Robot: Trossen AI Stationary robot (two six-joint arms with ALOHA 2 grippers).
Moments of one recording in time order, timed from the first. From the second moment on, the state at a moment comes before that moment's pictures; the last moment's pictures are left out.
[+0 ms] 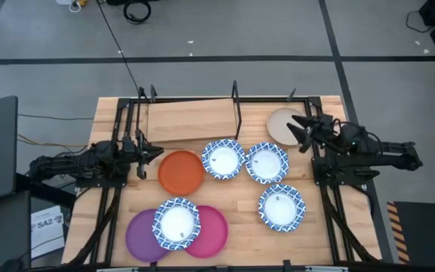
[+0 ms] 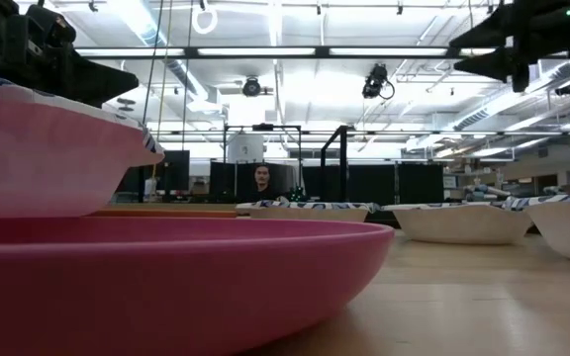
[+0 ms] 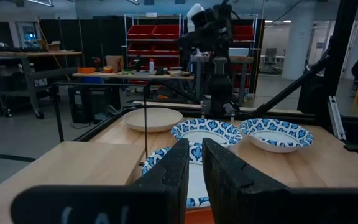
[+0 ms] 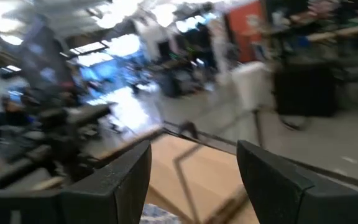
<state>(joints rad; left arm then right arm) 0.08 0.01 0.01 0.09 -0.12 -0.02 -0.05 0.20 0.36 -0.12 0.54 0.28</state>
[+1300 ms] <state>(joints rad) 0.08 0.01 0.01 0.09 -0.12 -0.02 -0.53 0.79 0.49 -0.30 -0.08 0.16</state>
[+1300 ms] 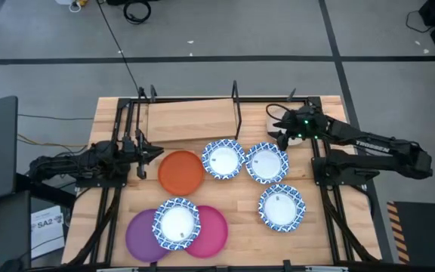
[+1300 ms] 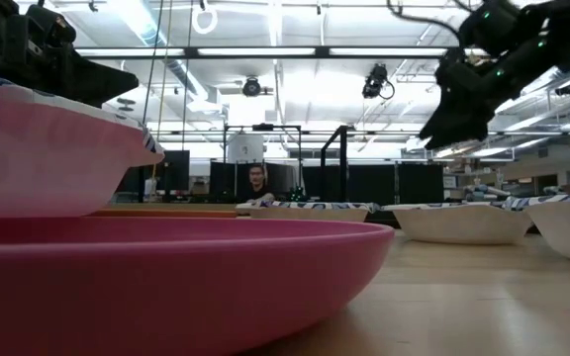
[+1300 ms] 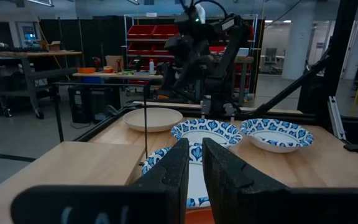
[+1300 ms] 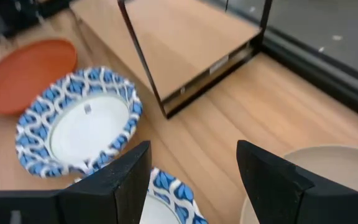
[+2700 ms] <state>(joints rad) 0.08 0.01 0.01 0.09 -0.12 -0.02 -0.65 1.30 0.49 -0.15 -0.39 -0.18</state>
